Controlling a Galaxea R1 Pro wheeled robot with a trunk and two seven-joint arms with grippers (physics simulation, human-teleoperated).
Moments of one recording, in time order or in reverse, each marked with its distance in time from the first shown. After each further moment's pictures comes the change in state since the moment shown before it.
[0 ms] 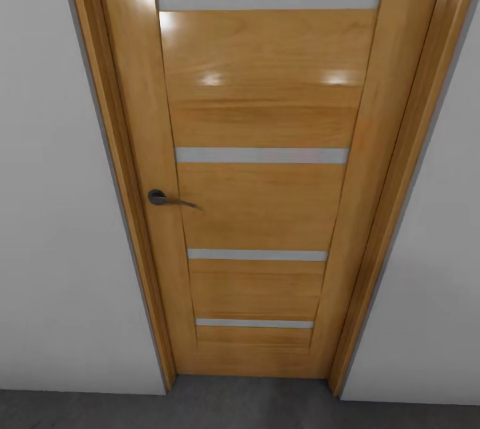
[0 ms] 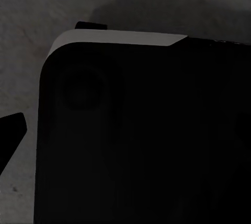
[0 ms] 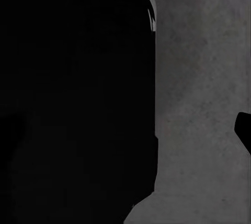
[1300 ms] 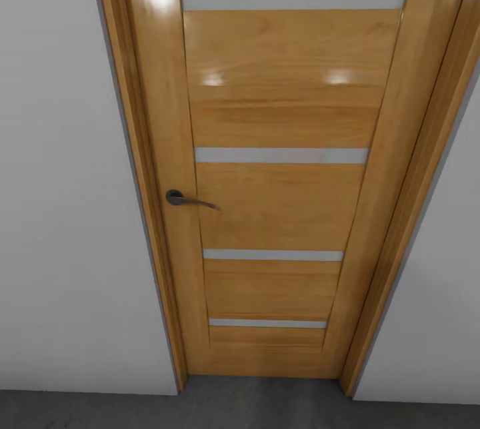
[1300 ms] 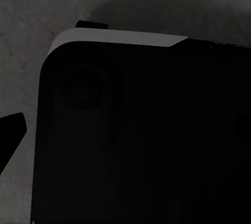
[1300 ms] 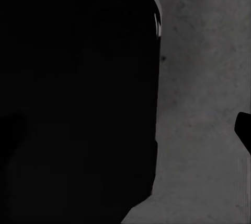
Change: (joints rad) left arm 0.000 0.000 0.000 0.000 0.022 0.000 -0.001; right arm 0.000 -0.002 0.010 -0.006 0.035 0.002 0.013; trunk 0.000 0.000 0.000
